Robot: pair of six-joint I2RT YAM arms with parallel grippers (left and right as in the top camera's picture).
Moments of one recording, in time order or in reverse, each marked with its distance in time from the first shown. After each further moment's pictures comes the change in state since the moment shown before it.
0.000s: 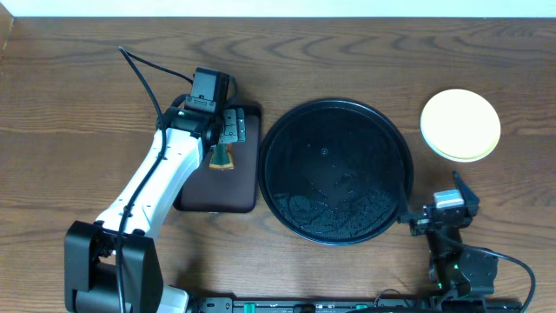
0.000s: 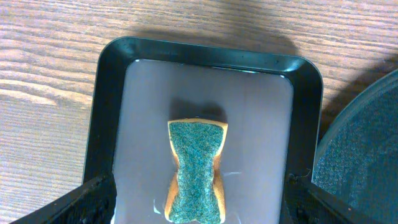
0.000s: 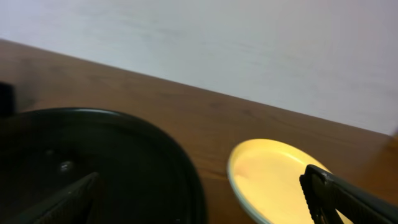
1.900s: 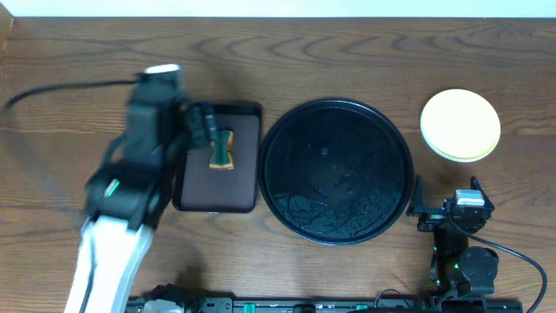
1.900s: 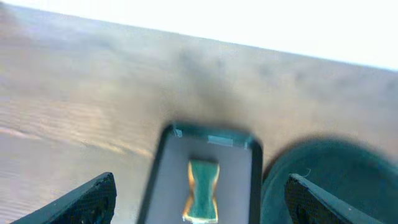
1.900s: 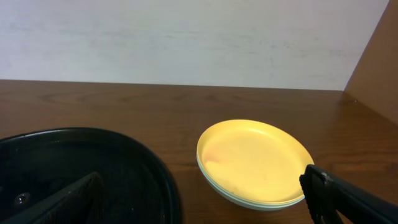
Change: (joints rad) left arm 0.052 -0.572 -0.001 -0.056 -0.040 0.001; right arm -0.003 0.000 0.000 -0.011 0.167 0.142
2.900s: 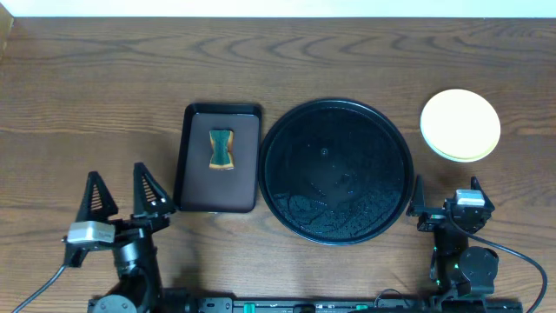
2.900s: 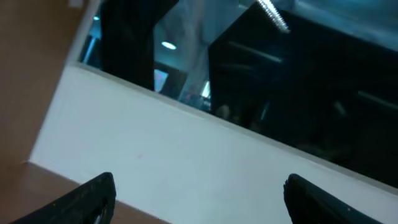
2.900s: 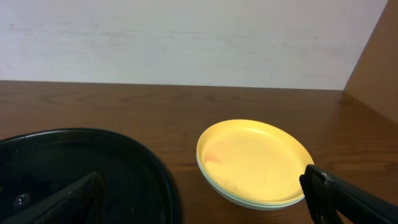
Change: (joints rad) left arm 0.200 -1.038 -0.928 0.897 0.027 -0.090; right arm 0.000 0.000 0.000 0.000 0.002 0.003
